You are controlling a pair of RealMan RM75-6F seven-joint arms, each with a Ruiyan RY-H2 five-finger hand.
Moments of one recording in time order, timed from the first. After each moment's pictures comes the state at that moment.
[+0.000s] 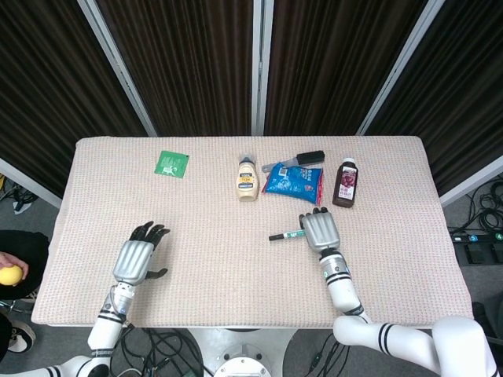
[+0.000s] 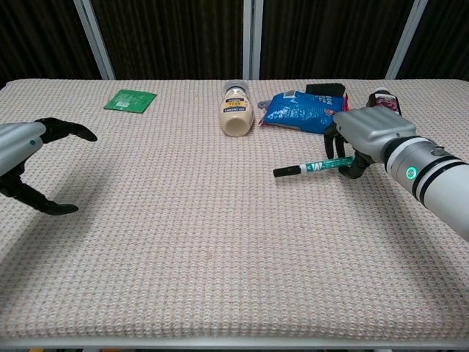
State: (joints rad) left arm -0.35 -1.66 -0.09 -1.45 1.34 1.25 0.31; right arm 0.69 -1.81 0.20 -1.25 -0.95 1.08 -0.68
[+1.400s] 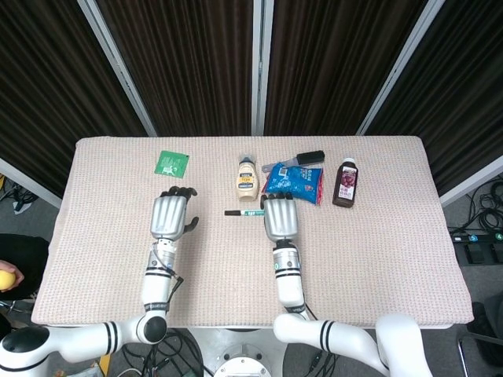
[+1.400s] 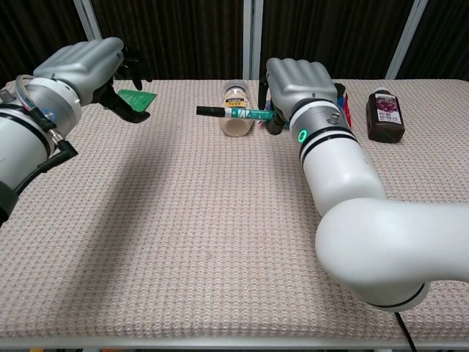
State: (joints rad) left arm -0.67 -1.87 -0.38 -1.42 0.98 1.29 0.68; right arm 0.87 -2.15 0.47 -1.14 -0.93 1.29 -0.82
